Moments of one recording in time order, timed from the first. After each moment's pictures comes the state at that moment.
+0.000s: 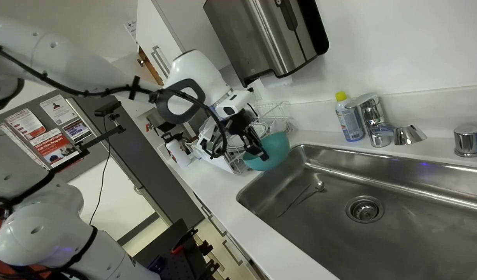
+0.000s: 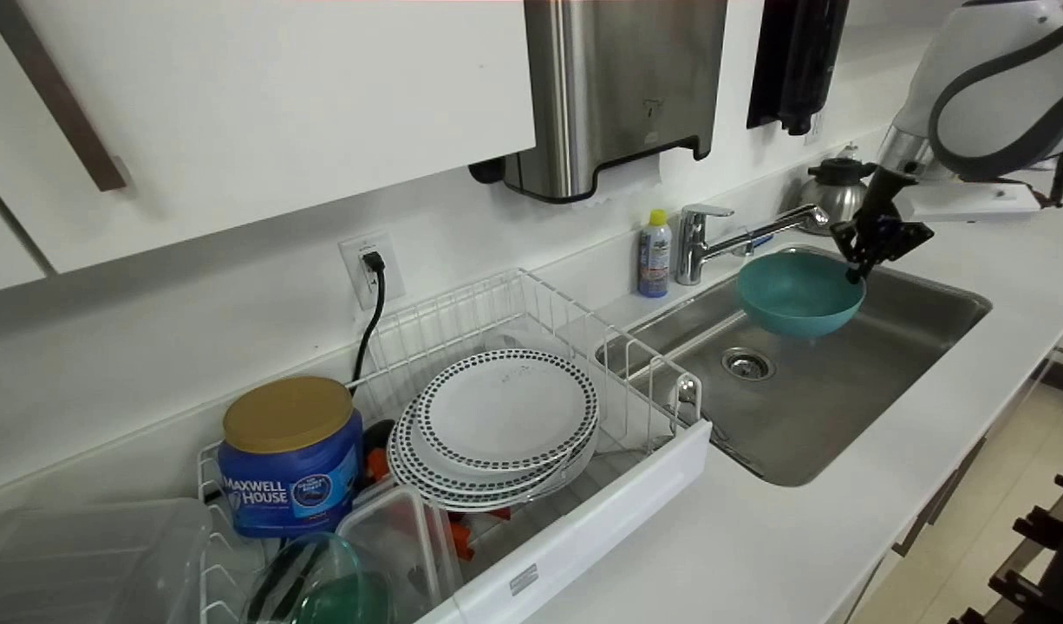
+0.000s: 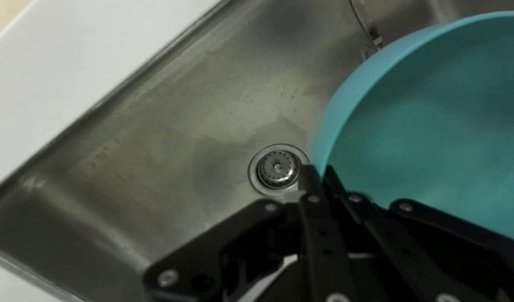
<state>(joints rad) -0.01 -0.04 -0.24 -2.47 -0.03 2.63 0.40</state>
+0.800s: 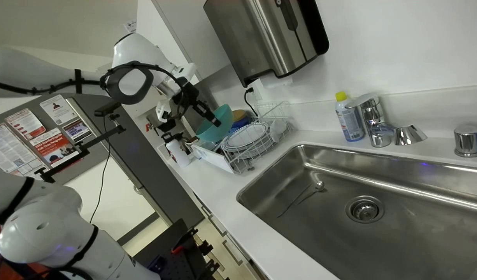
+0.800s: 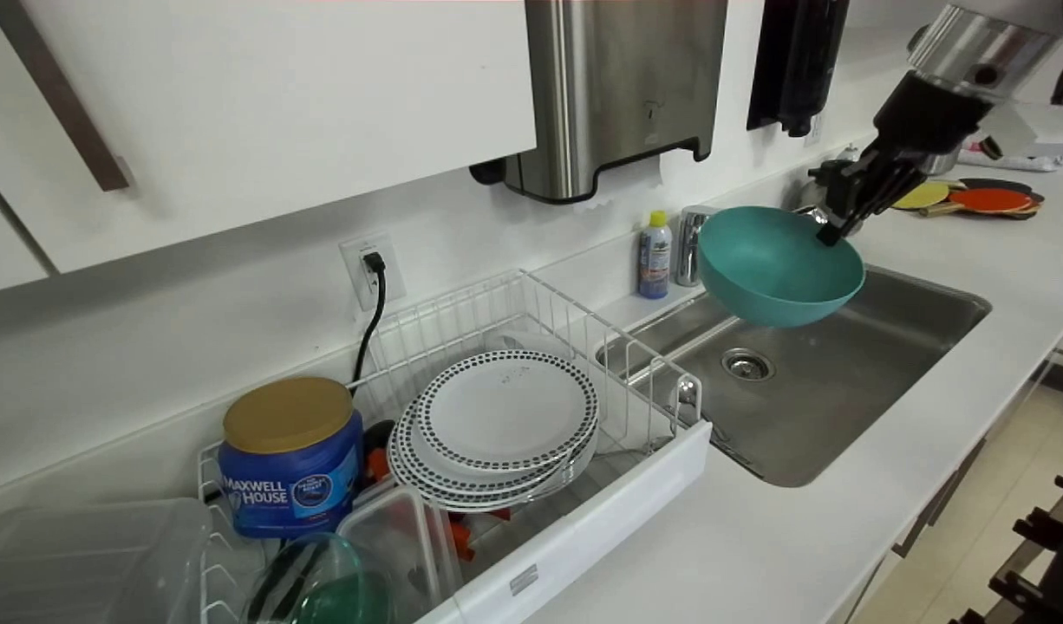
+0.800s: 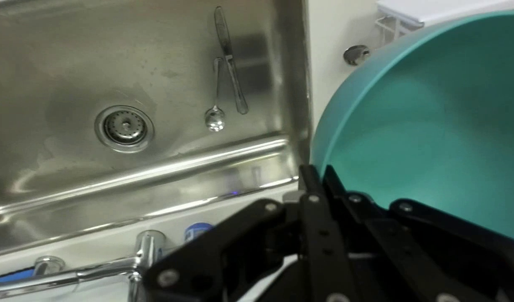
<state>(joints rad) 0.07 -0.42 -0.01 -2.58 0.15 2.53 0.15</state>
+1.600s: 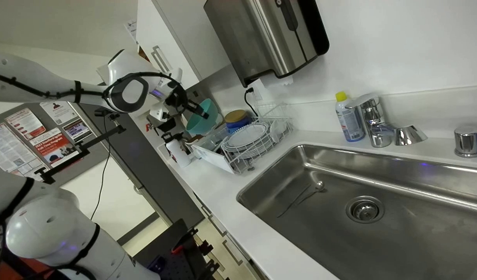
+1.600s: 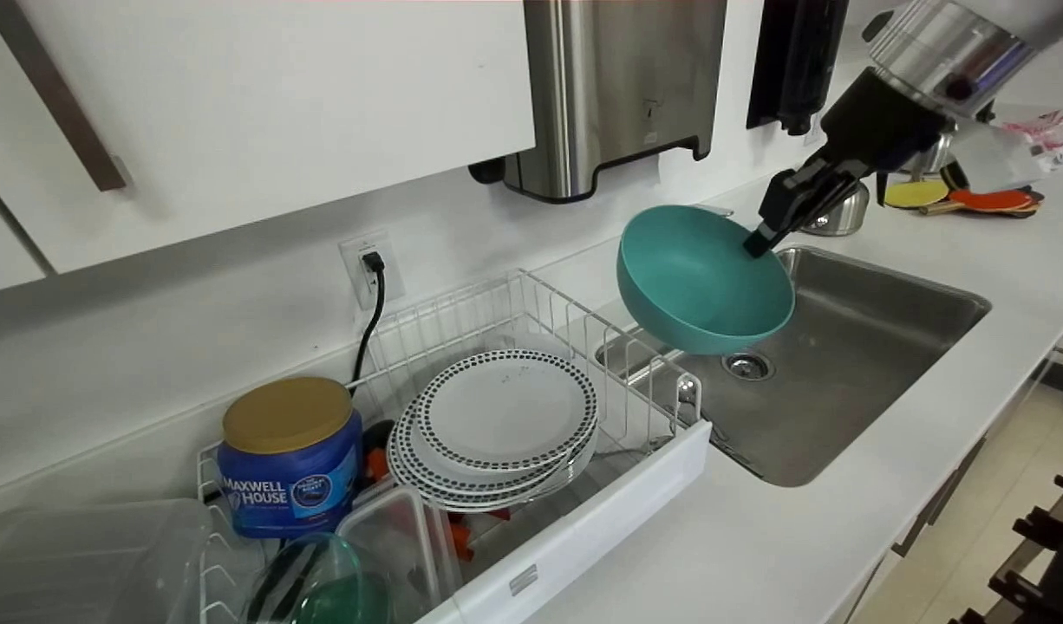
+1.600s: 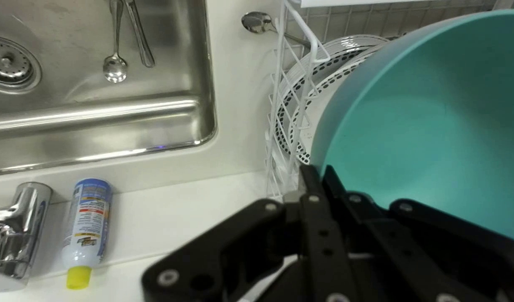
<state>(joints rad) 0.19 -0.39 0.12 -2.59 0.22 2.75 0.16</state>
